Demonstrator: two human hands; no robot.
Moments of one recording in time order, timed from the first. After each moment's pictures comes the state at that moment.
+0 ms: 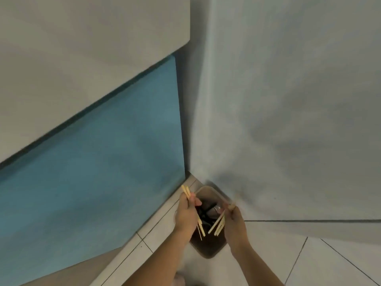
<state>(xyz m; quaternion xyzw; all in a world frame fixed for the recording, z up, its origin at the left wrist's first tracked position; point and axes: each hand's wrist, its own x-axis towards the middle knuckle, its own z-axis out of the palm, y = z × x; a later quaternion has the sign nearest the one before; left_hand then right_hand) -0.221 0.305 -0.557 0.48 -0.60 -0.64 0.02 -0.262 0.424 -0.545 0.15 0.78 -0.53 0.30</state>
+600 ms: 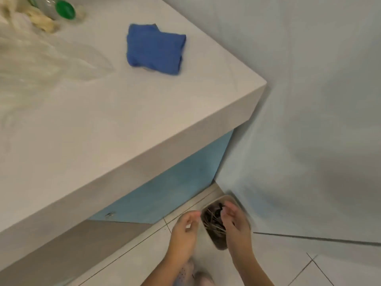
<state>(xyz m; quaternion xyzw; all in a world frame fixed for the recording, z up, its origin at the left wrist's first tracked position) -0.098 0.292 -0.331 0.49 -0.60 -0.62 0.07 -0.195 0.381 -0.331 0.02 0.75 -0.59 0.31</state>
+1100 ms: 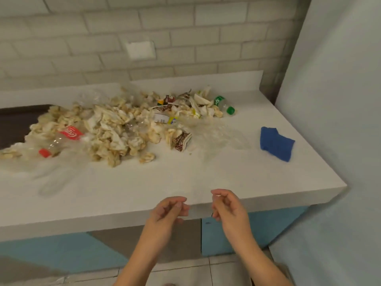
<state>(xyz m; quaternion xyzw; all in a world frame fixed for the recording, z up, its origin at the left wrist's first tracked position) 0.123 0.222 -0.030 0.52 -0.49 -0.59 0.37 -0.044 0.251 -0.062 -0.37 0.58 -0.59 0.42</state>
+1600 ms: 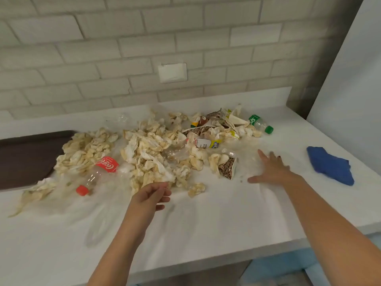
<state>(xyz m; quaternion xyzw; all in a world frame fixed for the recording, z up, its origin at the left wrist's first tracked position) 0.281 0.048 0.013 0.54 -0.50 -0.56 0.40 -0.103 0.027 -0.042 -0.50 0.84 -0.03 0.19</state>
